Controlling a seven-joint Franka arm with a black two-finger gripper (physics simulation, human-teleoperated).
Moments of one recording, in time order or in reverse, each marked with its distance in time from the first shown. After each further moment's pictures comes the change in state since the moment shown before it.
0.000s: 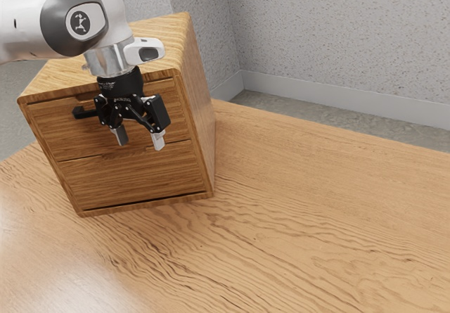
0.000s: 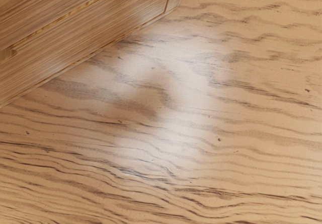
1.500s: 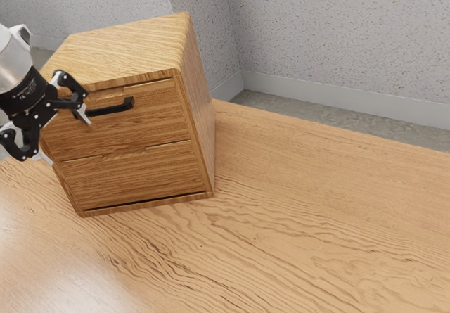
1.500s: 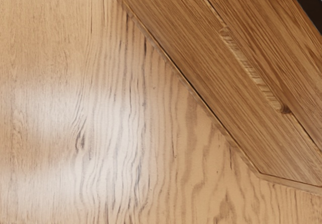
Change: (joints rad) arm 0.143 -0.585 -0.060 -0.556 0.071 0.372 -1.343
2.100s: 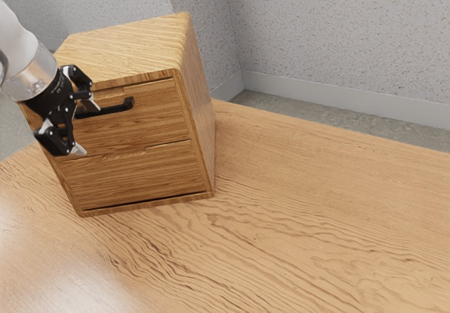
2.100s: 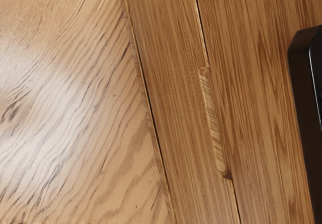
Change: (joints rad) arm 0.012 0.045 -0.032 -0.046 0.053 0.199 -0.469
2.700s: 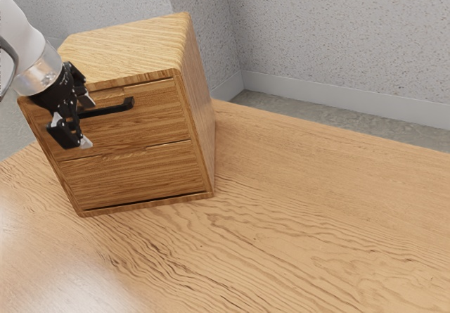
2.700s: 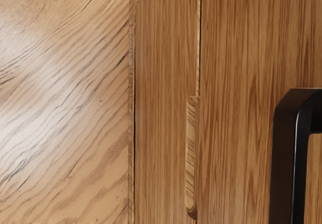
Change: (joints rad) arm 0.019 0.075 0.006 0.045 0.029 0.026 -0.200
